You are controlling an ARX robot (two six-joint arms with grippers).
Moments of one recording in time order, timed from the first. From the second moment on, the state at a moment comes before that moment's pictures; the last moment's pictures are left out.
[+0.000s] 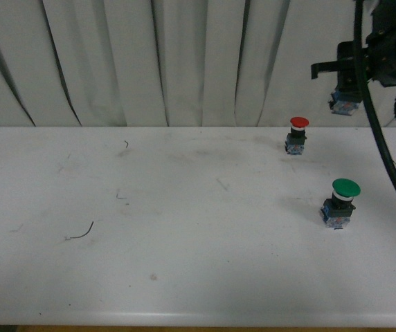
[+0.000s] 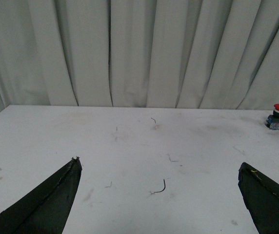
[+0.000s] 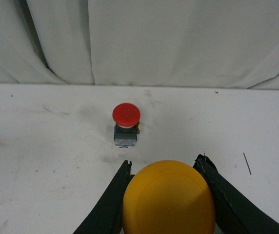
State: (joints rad) left arm 0.00 0.01 0.01 0.00 0.00 -0.01; right arm 0.16 2.03 1.38 0.23 0.20 -0.02
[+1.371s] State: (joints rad) left arm 0.00 0.01 0.01 0.00 0.00 -0.01; right arm 0.16 2.40 1.64 0.13 0.20 -0.08
